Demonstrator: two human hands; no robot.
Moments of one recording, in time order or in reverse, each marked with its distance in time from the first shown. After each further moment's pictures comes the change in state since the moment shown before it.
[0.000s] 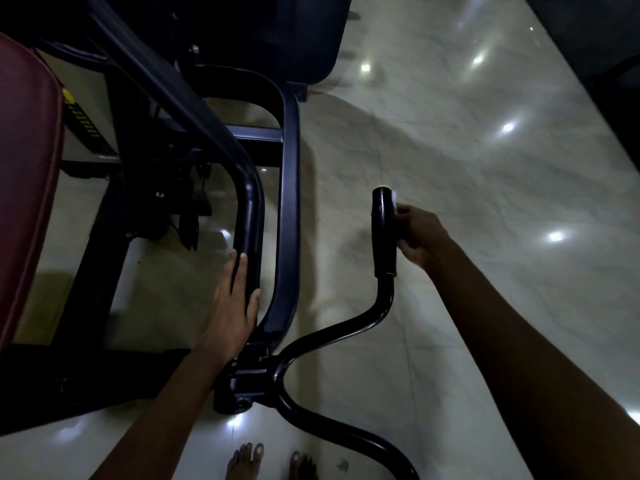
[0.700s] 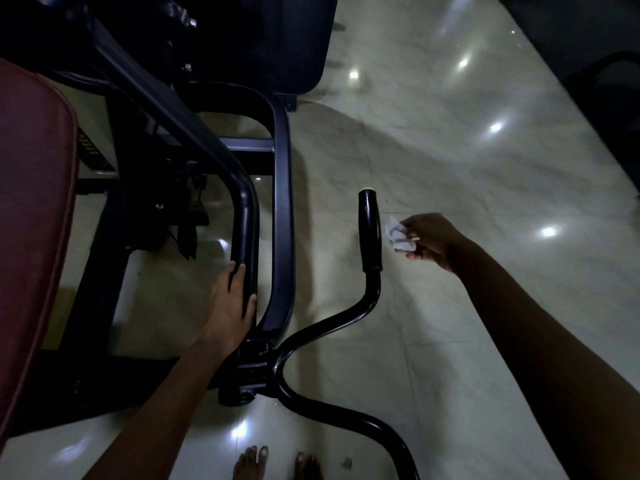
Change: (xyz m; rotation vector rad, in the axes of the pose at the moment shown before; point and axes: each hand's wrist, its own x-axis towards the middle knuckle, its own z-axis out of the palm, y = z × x) left_hand 0.002 0.018 -0.026 0.047 -0.096 -0.057; right_hand -0.036 -0.025 -0.042 -0.553 -0.085 -0.007
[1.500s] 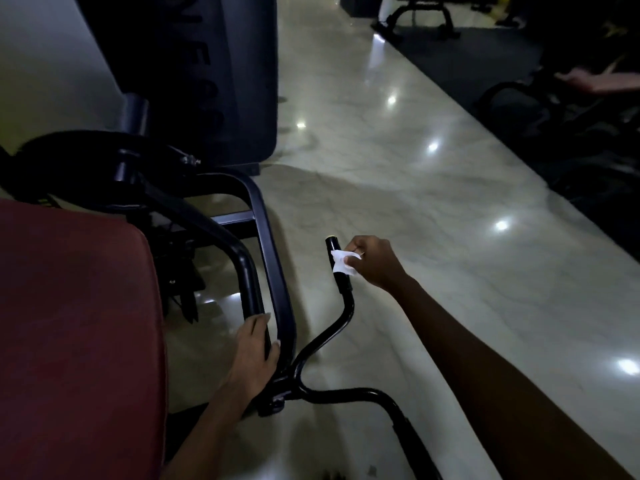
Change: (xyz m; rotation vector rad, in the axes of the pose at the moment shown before) left_hand -0.048 0.070 -0.113 -0.130 -0.205 0.156; right_hand -0.139 -0.062 0.042 -0.474 0.342 -0.489
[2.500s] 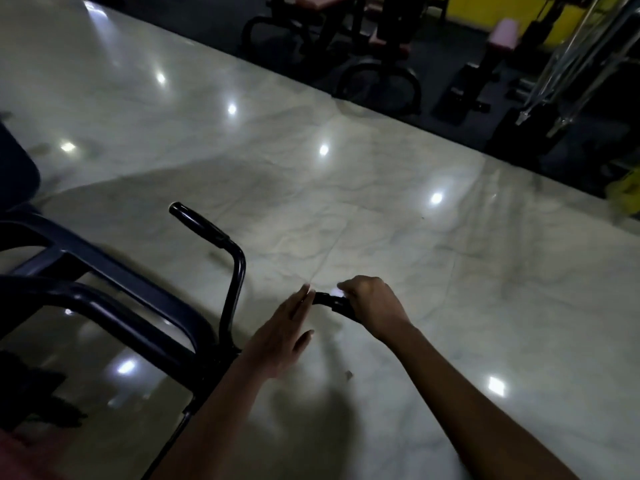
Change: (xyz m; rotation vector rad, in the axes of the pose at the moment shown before) left_hand -0.018 0.027 0.116 0.135 -0.646 1.061; right_hand -0.263 0.079 0.080 -0.354 0.279 0.495
